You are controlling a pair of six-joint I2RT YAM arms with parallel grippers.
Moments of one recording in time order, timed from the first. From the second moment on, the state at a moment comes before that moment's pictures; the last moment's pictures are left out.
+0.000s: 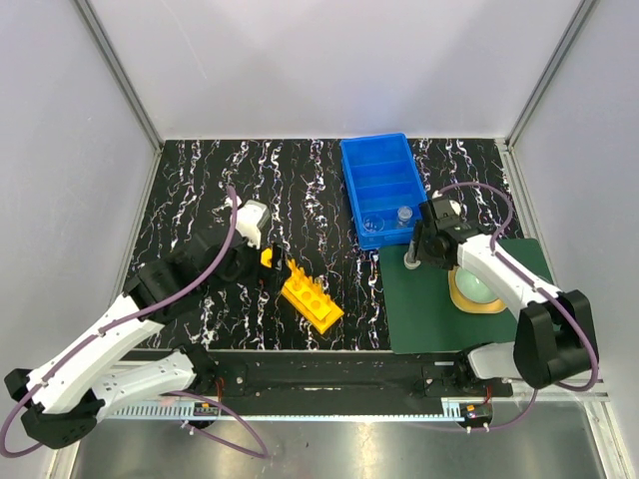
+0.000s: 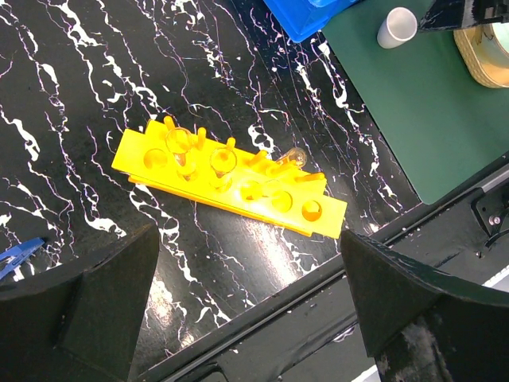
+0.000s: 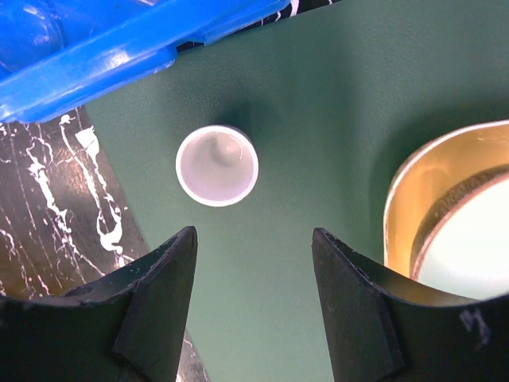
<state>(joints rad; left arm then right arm) -0.85 0.85 1.09 -0.85 -0.17 -0.36 0.33 1.33 0.91 -0.66 0.20 0.51</state>
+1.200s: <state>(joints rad) -0.85 0.85 1.06 -0.86 -0.17 -0.36 0.24 1.52 0.83 -0.43 0.13 0.57</state>
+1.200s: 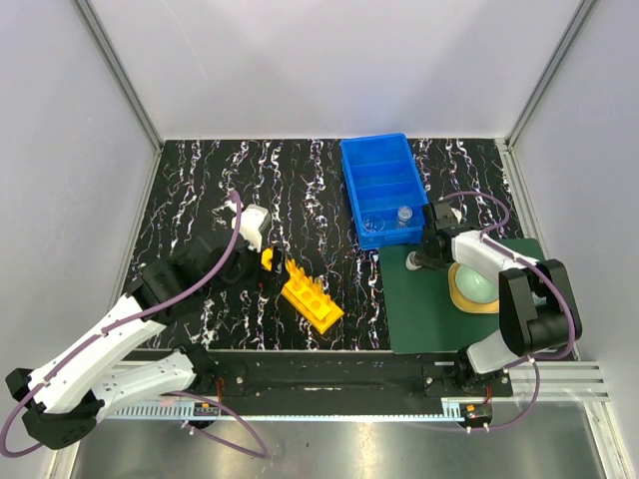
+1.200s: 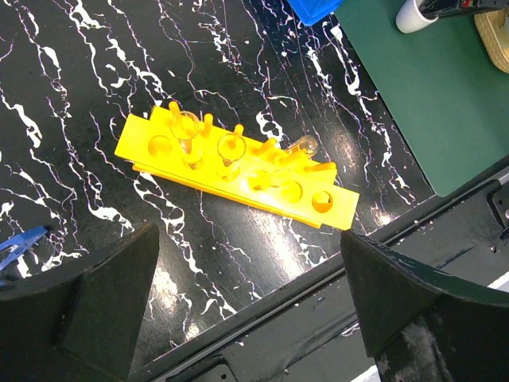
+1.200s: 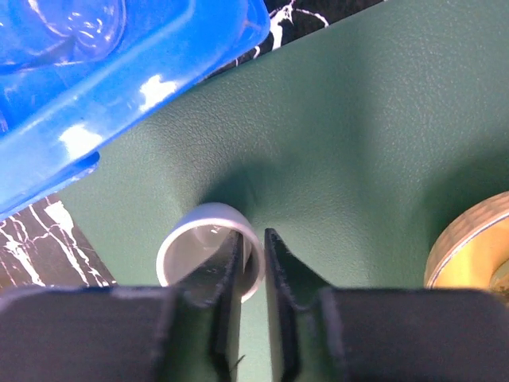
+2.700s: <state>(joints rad) -0.85 0.86 1.06 -0.87 -0.18 -0.36 0.27 2.03 1.84 -0.74 -0.04 0.55</state>
